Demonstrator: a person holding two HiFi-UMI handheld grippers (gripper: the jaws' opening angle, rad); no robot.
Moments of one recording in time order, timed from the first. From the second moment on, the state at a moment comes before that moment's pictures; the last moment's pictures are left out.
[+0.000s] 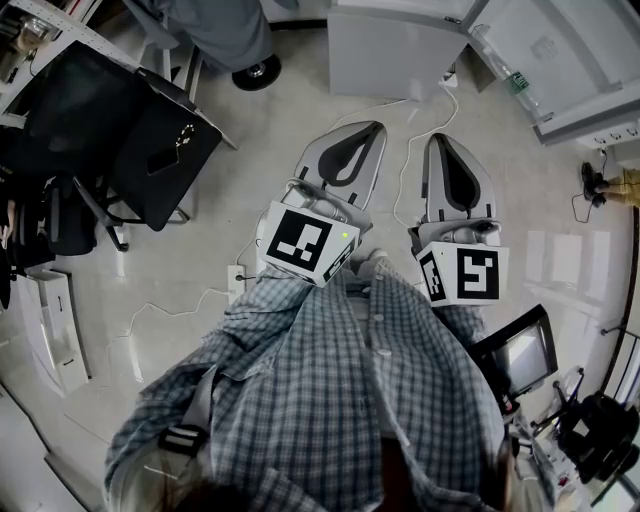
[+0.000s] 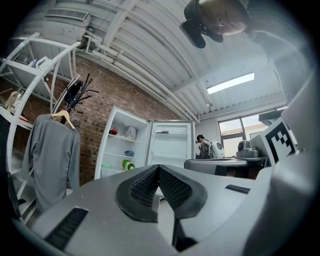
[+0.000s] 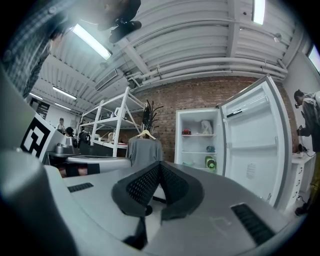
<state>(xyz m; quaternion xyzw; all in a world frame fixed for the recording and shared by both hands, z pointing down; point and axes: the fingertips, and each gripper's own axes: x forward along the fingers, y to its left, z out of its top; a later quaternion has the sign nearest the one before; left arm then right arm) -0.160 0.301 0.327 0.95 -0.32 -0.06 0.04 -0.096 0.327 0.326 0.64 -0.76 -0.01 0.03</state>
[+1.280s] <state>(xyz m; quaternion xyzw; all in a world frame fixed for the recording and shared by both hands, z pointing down) -0.142 0.251 0.334 0.94 -0.34 -0.05 0.04 -0.055 0.284 0.336 0.65 -0.76 0.00 0.02</state>
